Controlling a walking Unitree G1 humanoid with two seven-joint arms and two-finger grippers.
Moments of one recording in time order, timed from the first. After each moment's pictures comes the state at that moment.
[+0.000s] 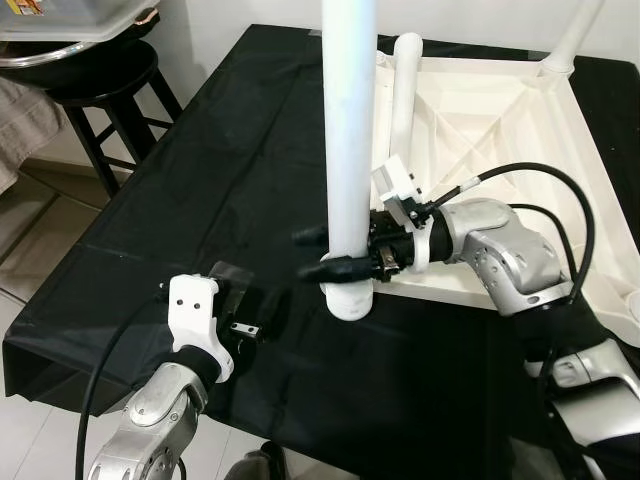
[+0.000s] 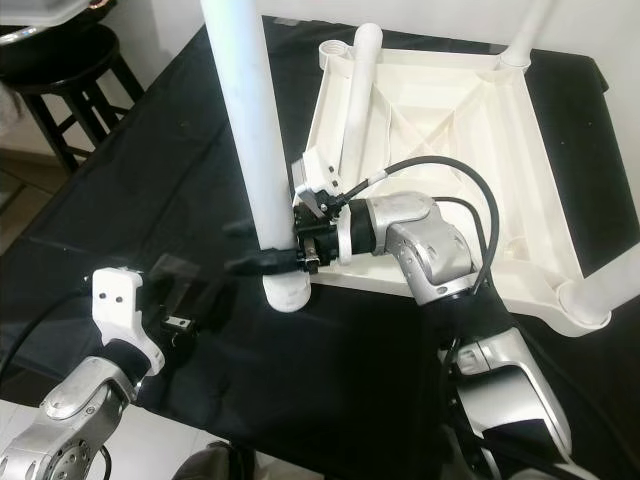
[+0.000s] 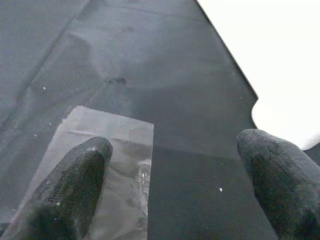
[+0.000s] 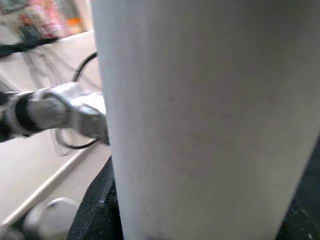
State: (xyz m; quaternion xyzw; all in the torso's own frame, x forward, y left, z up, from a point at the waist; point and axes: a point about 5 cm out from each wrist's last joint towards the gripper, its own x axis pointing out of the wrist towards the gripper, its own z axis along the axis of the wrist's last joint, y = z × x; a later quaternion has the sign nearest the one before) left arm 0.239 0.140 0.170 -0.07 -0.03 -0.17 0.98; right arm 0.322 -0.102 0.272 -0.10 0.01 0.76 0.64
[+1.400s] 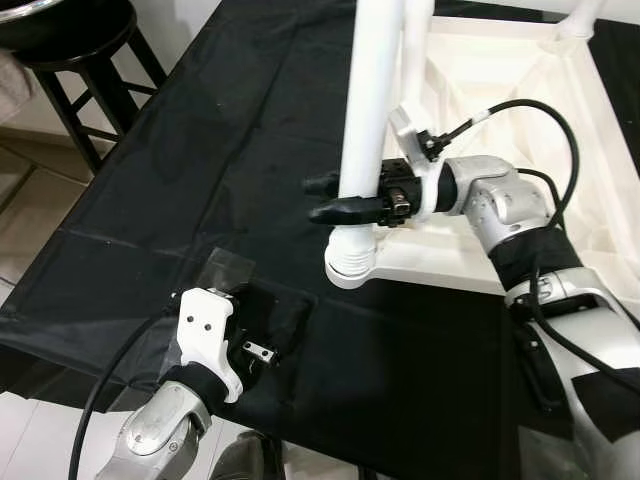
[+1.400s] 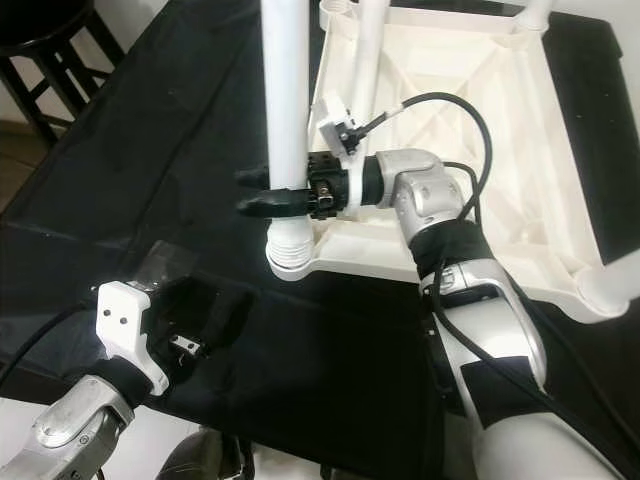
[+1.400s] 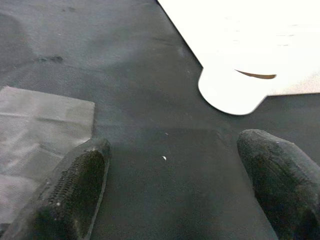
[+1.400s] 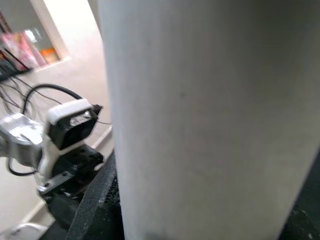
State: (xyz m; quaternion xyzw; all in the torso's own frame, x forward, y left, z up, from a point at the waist) left arm 0.217 0.126 0.176 -0.04 -0.05 -0.23 0.97; right arm 0.363 -0.108 0.297 -0.10 -0.05 0.72 0.69
